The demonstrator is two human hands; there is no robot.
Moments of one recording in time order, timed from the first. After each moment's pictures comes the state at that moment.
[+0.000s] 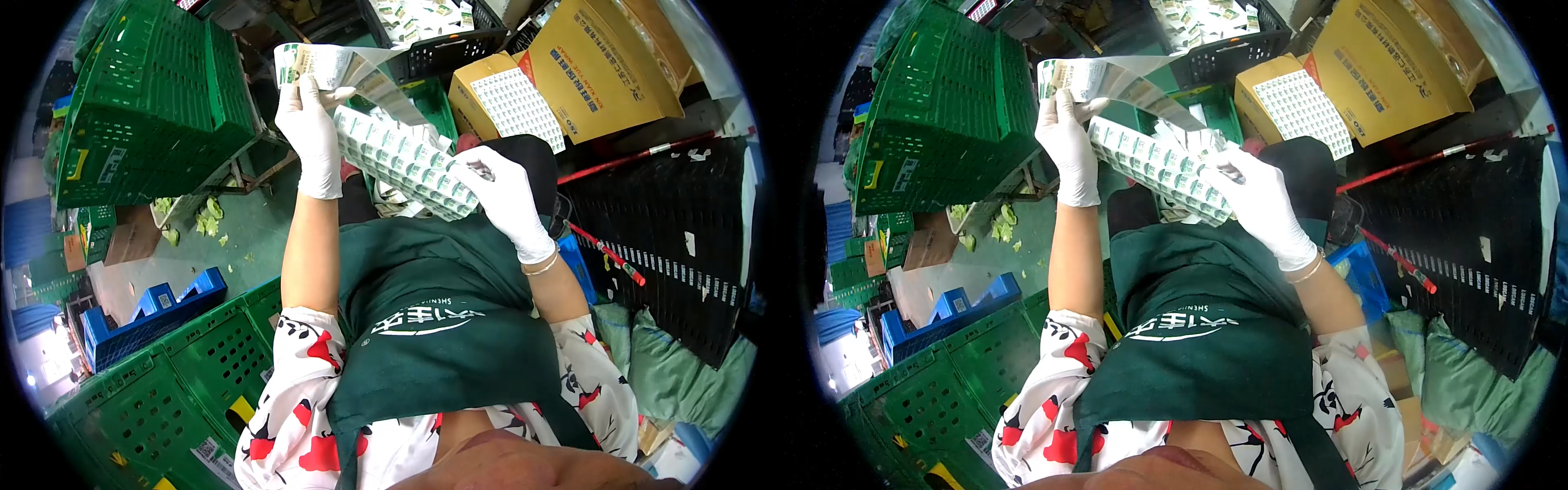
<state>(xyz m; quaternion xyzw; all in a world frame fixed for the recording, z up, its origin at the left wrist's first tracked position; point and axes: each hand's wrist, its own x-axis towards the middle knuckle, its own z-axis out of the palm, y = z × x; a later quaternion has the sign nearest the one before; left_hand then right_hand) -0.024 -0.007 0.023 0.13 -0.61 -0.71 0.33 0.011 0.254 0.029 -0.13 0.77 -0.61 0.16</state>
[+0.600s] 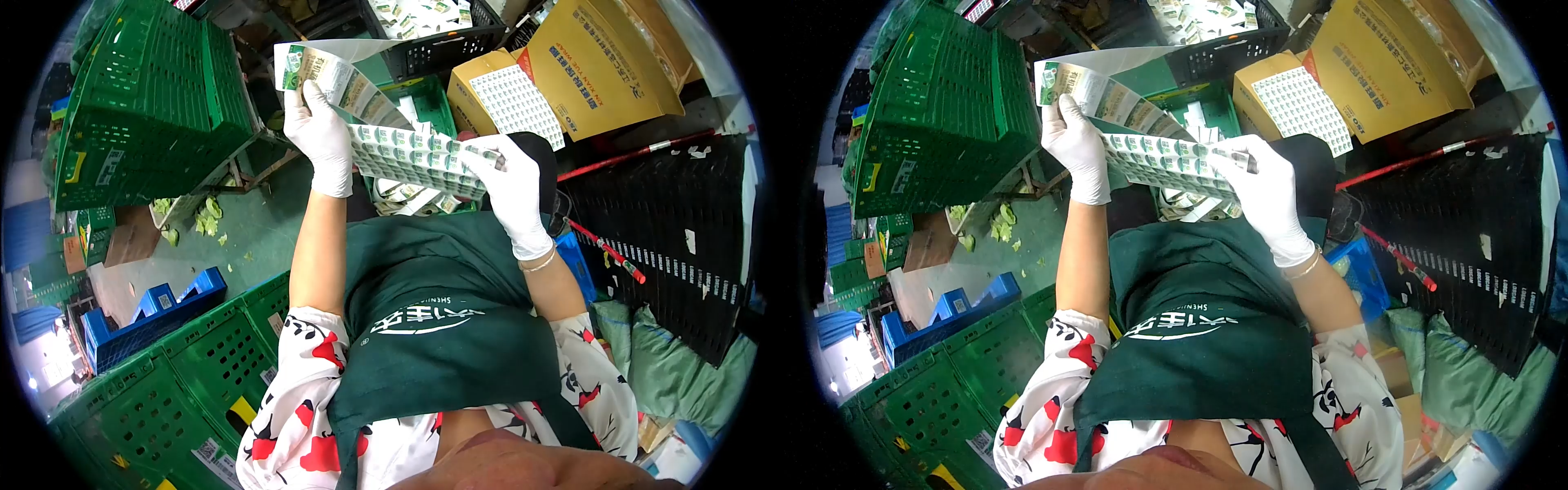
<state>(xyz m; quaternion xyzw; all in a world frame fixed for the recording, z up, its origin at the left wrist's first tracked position) -0.027 0.009 0.006 0.14 -0.65 -0.58 0.46 0.009 0.250 0.028 -0.08 0.71 -0.70 0.10</state>
